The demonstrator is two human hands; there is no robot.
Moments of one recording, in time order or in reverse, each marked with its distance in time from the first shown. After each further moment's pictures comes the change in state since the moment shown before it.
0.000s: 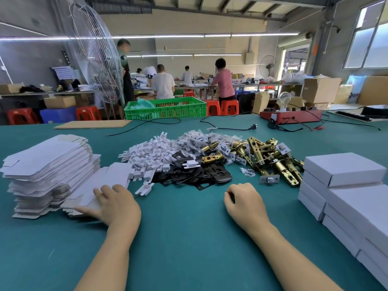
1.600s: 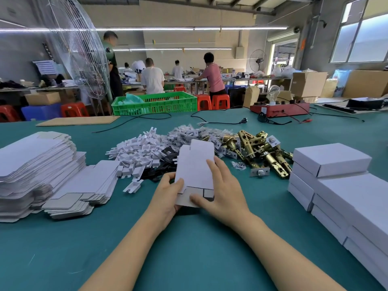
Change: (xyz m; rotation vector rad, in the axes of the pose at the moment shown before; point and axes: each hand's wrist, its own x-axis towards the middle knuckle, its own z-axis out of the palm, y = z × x) left_hand -0.062 0.075 0.001 -1.527 -0.800 0.187; right_hand 0.002 -0.014 0.006 0.145 0.004 -0.173
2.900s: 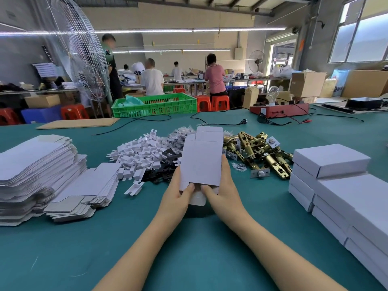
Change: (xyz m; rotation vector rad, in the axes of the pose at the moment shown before) left_hand -0.007 -0.009 0.002 0.433 -0.139 0.458; right_hand 0.002 -0.018 -0.004 0.668 0.081 0.206
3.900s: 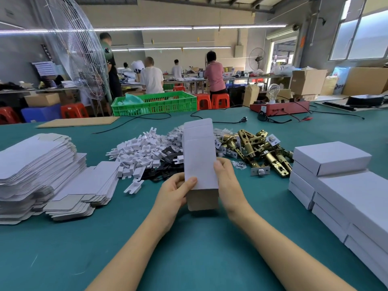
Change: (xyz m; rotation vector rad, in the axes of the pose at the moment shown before) left_hand 0.001 0.007 -0.002 -0.353 0.001 -0.283; right_hand 0.005 -0.012 -0.004 0.356 -0.006 0.186
